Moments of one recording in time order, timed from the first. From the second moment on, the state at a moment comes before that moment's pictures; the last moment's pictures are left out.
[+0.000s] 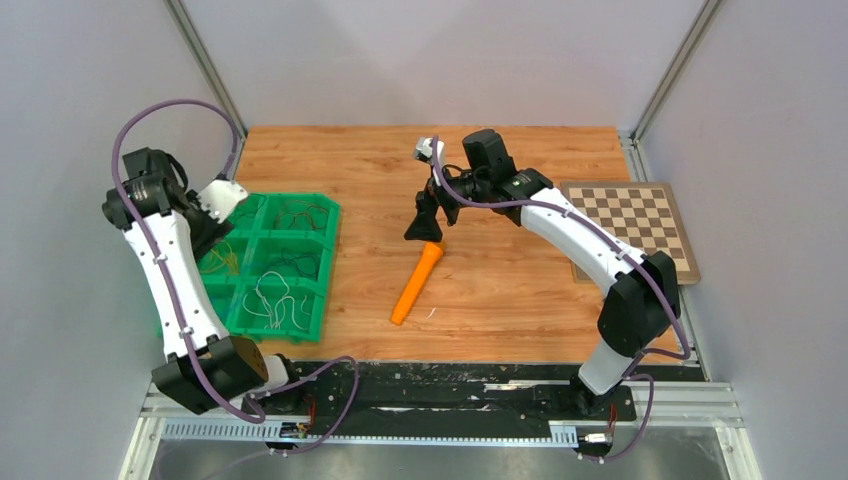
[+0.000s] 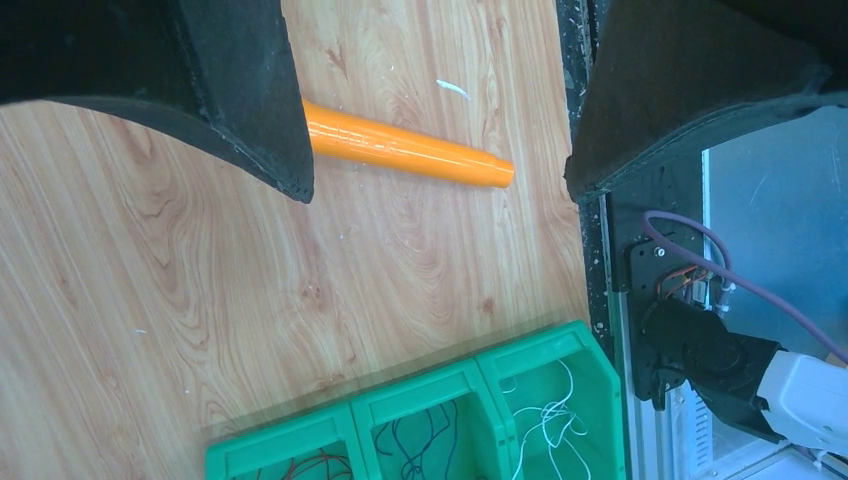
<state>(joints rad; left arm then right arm) 0.49 1.29 1.62 -1.41 -0.10 1.19 0.61 1.68 1.52 -0.44 -0.77 -0.15</state>
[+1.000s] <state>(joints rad) 0.31 1.24 1.06 -1.22 -0.08 0.71 0.61 1.70 1.64 -0.66 -0.70 -0.21</state>
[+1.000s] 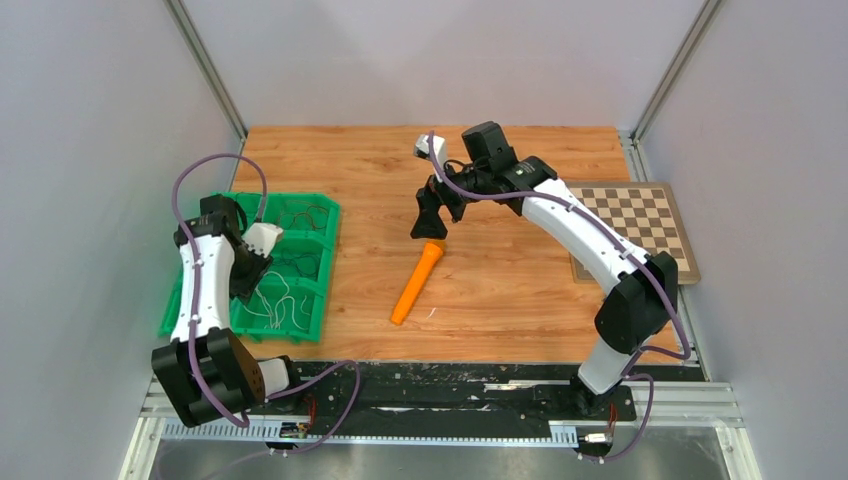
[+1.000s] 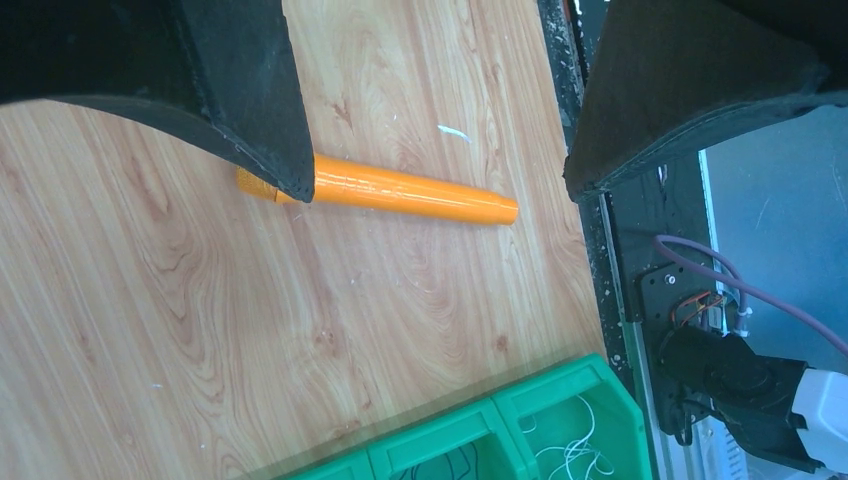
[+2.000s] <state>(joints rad) 0.31 1.34 0.99 -1.04 -0.03 0.81 0.63 1.70 1.64 -0.68 -0.64 -0.23</state>
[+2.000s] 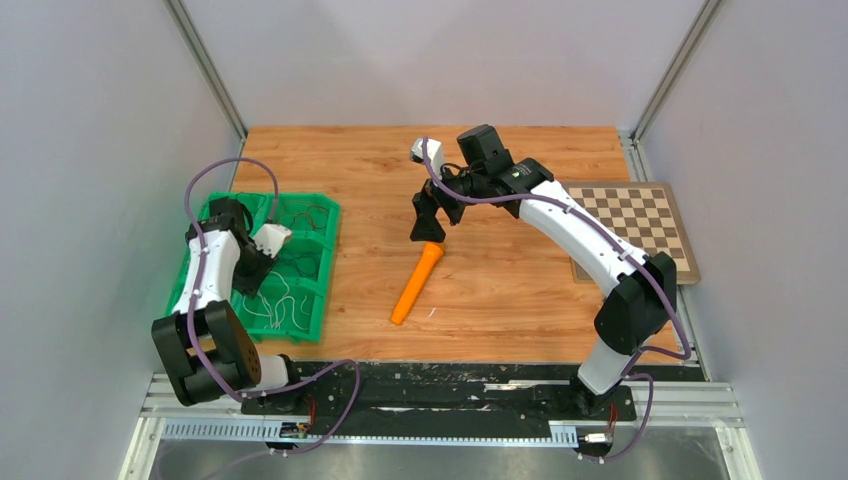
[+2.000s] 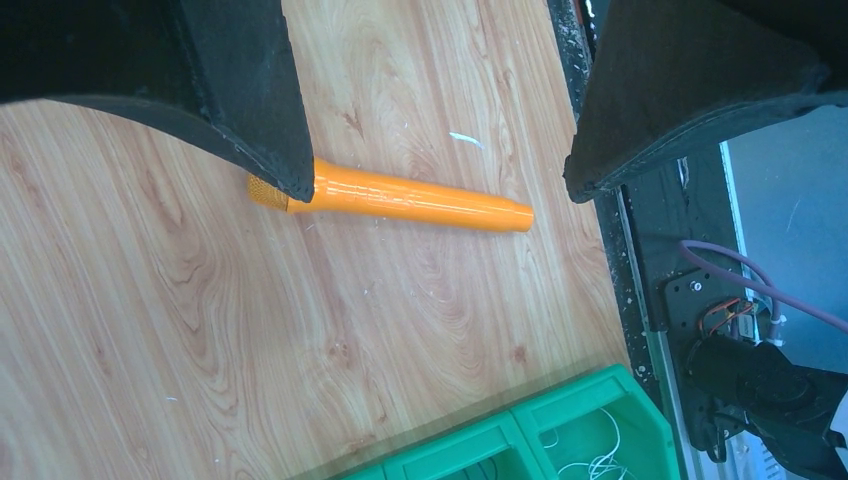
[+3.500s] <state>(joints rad) 0.75 1.50 1.09 -0.93 -0.03 0.82 0.63 1.70 1.63 -0.68 -0.62 -0.24</state>
